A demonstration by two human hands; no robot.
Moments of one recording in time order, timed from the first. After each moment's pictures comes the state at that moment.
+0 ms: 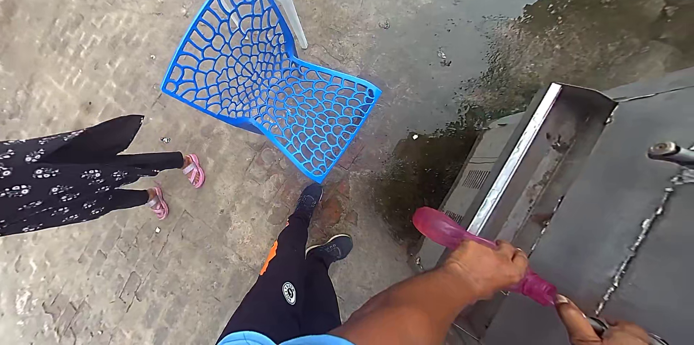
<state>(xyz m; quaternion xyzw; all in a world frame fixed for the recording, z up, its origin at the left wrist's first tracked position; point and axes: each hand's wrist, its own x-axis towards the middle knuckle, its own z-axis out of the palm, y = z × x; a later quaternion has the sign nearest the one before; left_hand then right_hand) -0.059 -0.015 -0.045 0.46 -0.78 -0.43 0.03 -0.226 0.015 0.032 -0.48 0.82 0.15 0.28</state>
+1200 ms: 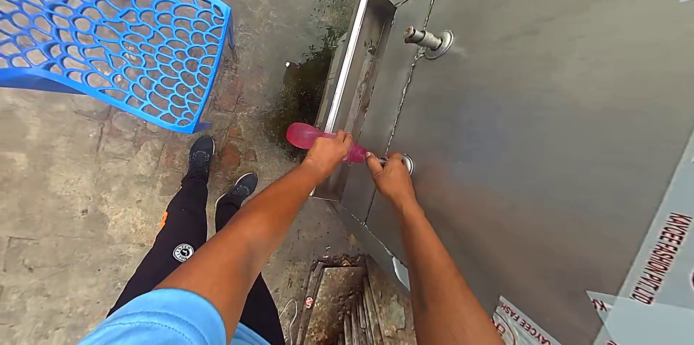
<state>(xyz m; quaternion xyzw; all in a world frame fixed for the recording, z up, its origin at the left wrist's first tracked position) -0.065 -0.018 -0.048 0.44 -0.79 -0.42 -0.05 -0.211 0.009 0.048 -0.41 0.84 0.20 0.28</state>
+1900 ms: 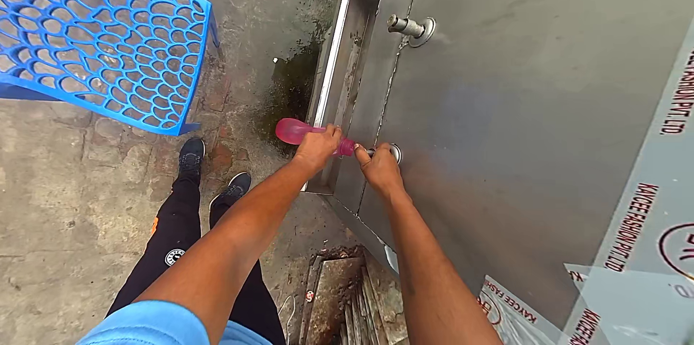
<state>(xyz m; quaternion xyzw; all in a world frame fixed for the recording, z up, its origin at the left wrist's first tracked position) -0.072 -0.014 -0.051 0.44 -0.80 -0.41 -0.04 -0.213 0.009 0.048 -0.41 0.85 0.19 0.28</state>
